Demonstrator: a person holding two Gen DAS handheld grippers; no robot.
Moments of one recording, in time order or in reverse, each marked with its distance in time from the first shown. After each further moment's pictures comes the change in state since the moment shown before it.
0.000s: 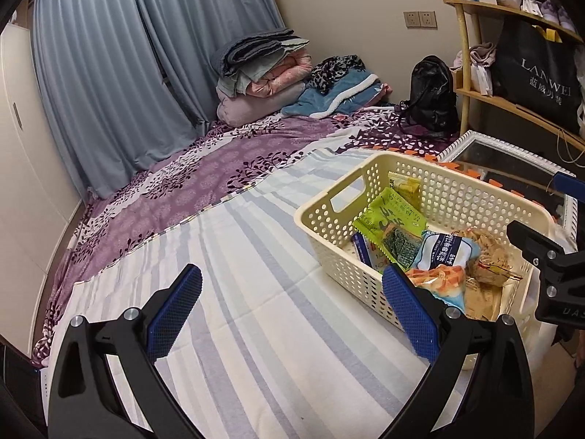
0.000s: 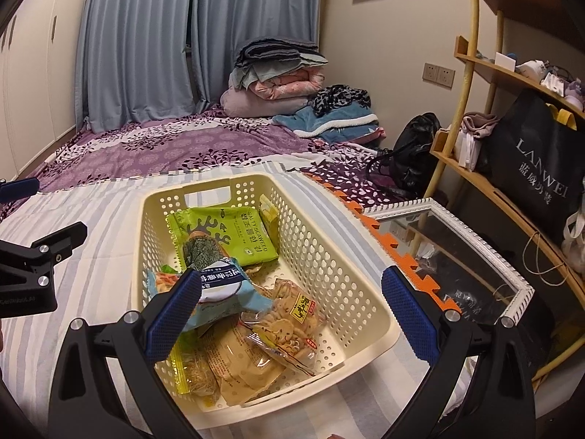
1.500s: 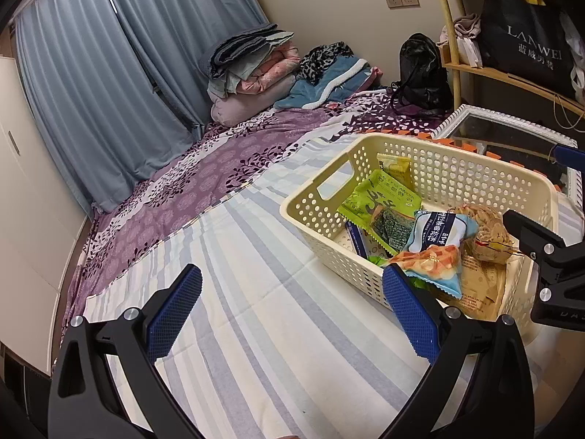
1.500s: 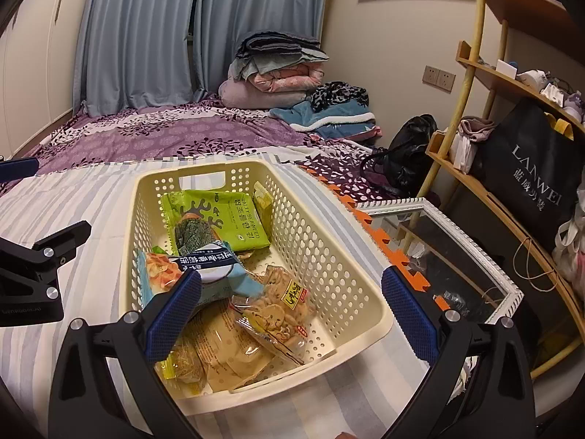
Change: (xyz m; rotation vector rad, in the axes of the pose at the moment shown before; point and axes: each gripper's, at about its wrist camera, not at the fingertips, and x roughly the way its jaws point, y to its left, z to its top) left arm 0.000 -0.021 -0.005 0.107 0.029 0.030; right arm 0.001 0.003 -0.011 -0.043 0.028 -0.019
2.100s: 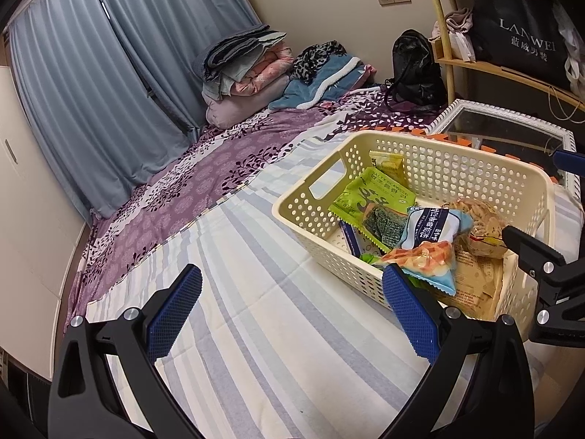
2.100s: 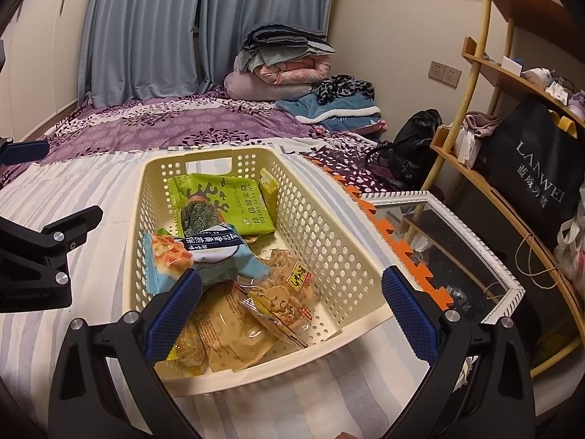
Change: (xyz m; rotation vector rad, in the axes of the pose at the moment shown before) left arm -0.001 -0.006 -0.001 0.029 -0.002 -0.008; right arm -0.003 0.001 -0.009 -0.013 0.025 0.015
